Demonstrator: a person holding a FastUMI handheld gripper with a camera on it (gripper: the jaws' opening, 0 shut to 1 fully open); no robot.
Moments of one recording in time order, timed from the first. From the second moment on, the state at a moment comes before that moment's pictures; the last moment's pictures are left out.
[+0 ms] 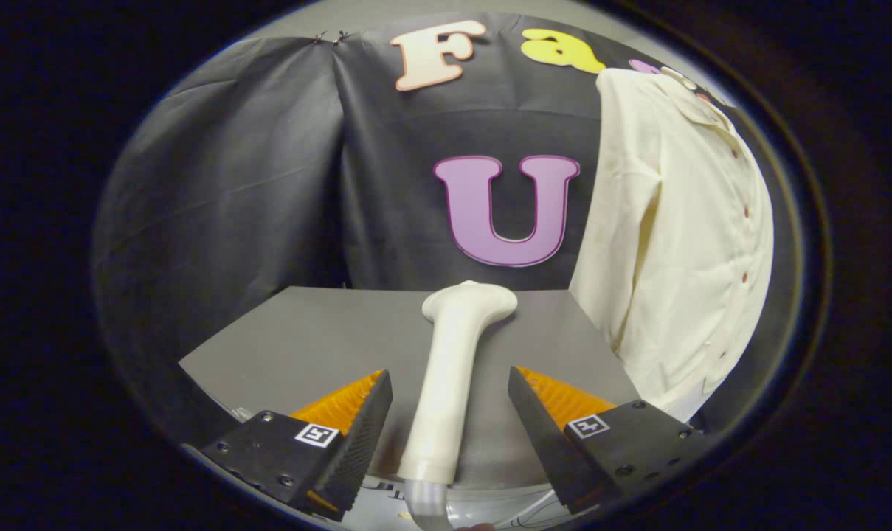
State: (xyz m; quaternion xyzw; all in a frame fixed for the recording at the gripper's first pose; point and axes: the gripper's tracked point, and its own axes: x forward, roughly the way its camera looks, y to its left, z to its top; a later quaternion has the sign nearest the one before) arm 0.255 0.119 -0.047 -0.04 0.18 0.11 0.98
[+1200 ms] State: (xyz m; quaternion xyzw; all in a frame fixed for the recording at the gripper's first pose) arm 0.285 0.133 -0.020 0.00 0.20 0.10 0.97
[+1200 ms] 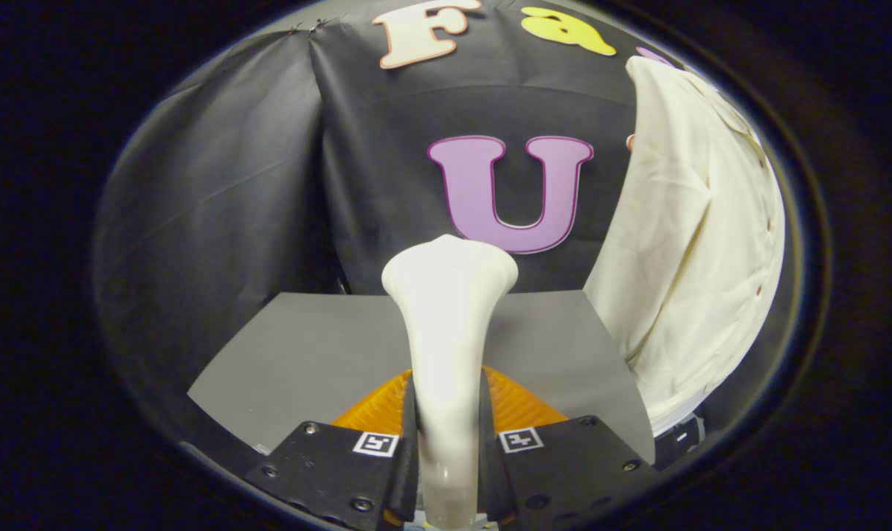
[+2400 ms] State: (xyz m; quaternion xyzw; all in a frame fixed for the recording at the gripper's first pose) arm 0.265 -0.113 0.146 0.04 0.05 0.00 1.00
